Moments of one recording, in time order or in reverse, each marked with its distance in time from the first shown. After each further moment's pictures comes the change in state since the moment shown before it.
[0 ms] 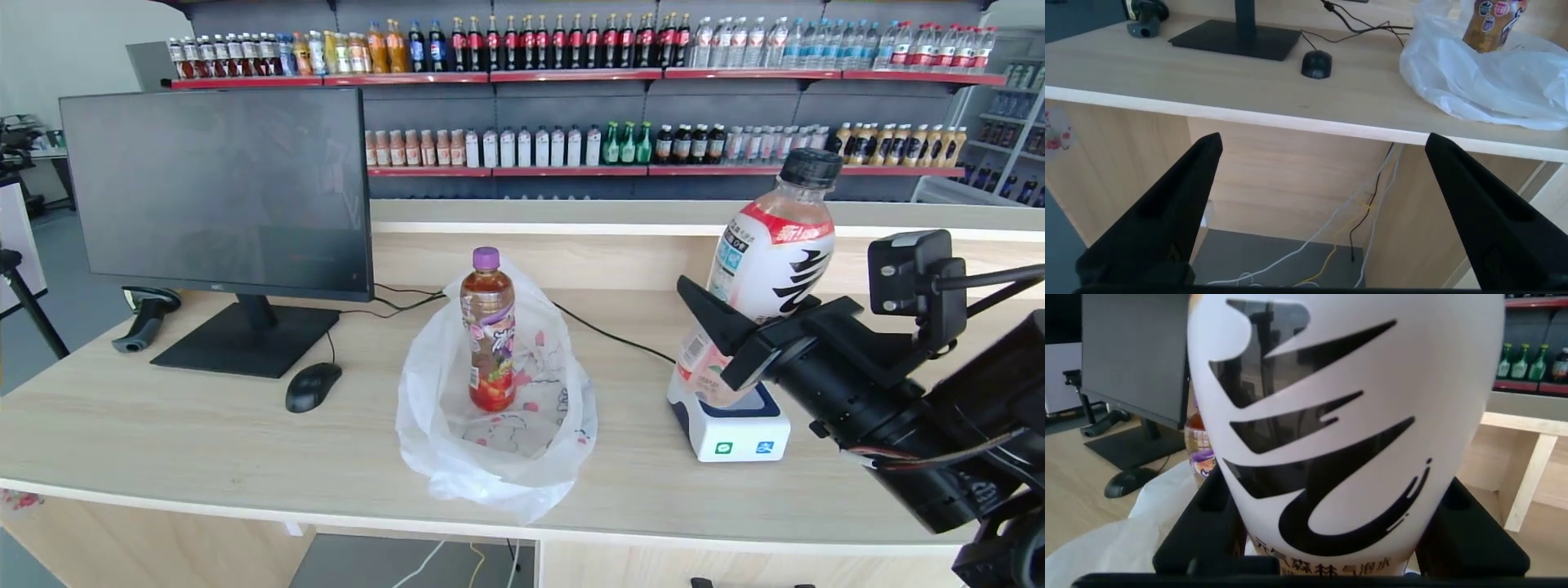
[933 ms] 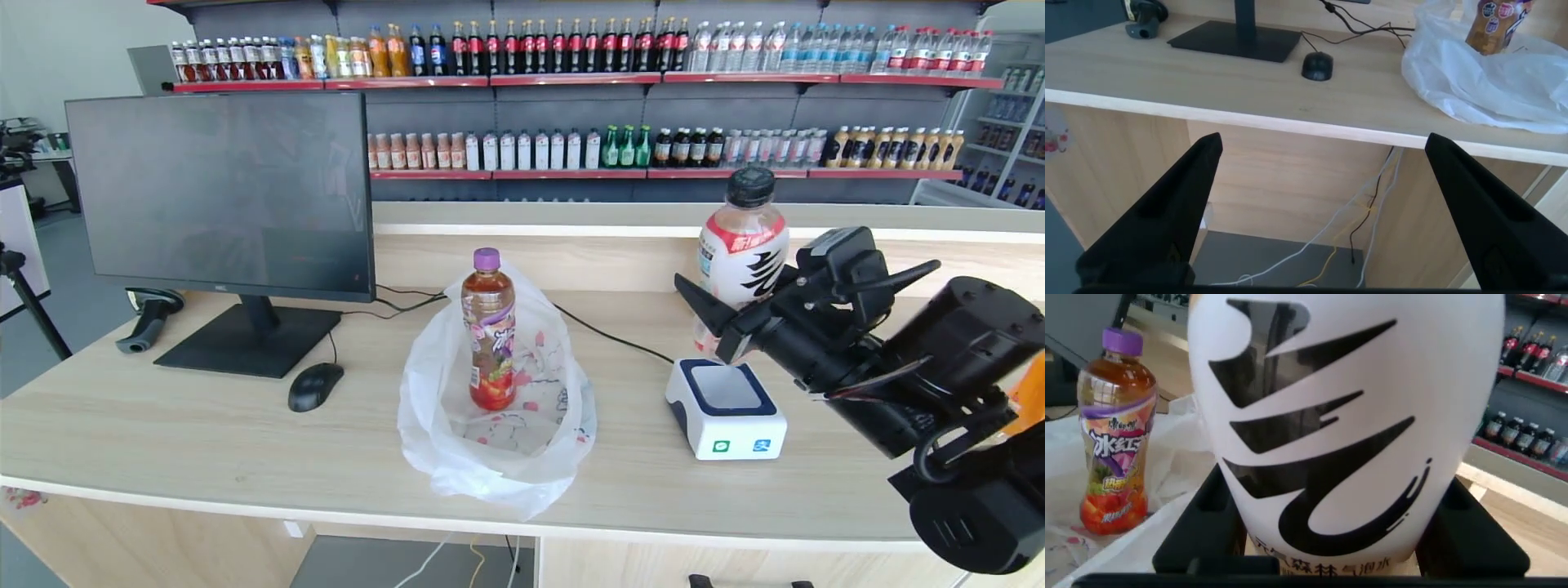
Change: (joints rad) left arm 0.000 0.000 0.000 -0.003 0.000 0.000; right arm -0.211 0.152 -0.133 0.000 0.273 -0.304
